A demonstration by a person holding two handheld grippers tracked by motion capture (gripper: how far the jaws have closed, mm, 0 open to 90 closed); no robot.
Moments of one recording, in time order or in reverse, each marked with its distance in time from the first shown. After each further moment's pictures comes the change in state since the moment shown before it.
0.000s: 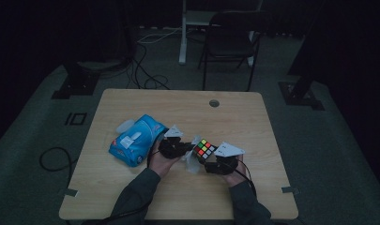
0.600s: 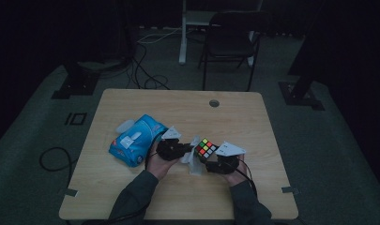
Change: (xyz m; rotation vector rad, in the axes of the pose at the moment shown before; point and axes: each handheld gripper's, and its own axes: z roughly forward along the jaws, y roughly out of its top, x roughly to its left) left arm -0.010 0.003 -0.016 -0.030 -0.005 0.013; right arm -0.003 -0.001 -0.001 0.001 -0.009 0.009
